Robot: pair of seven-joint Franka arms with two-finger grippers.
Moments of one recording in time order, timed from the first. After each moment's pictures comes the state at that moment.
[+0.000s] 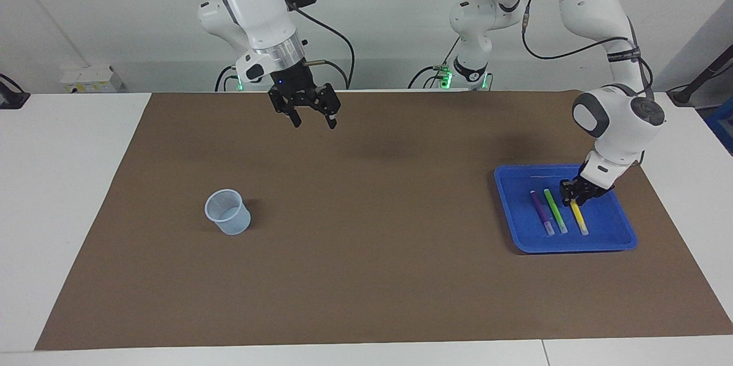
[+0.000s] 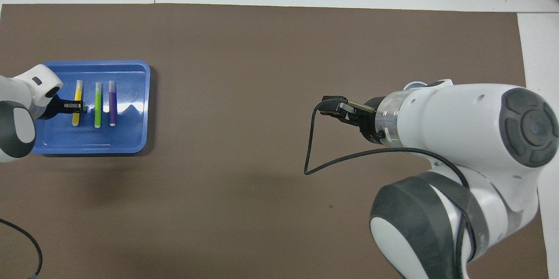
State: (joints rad) left arm 0.16 0.32 0.02 -1.99 -0.04 2.42 0.27; right arm 0.34 -0.05 0.06 -1.90 0.21 2.12 0.71
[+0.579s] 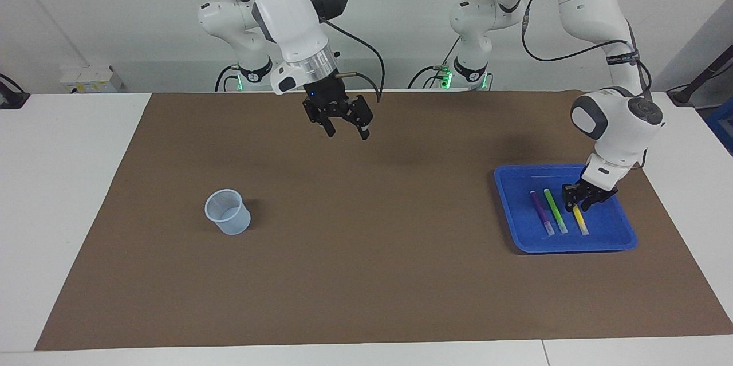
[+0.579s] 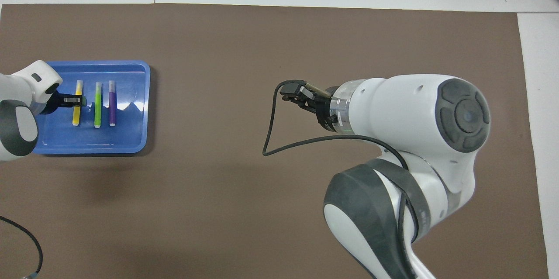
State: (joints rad) left arm 0.16 0.33 0.02 -1.97 -0.04 2.48 0.27; right arm 0.42 0.07 0.06 -1.79 0.29 2.22 0.87
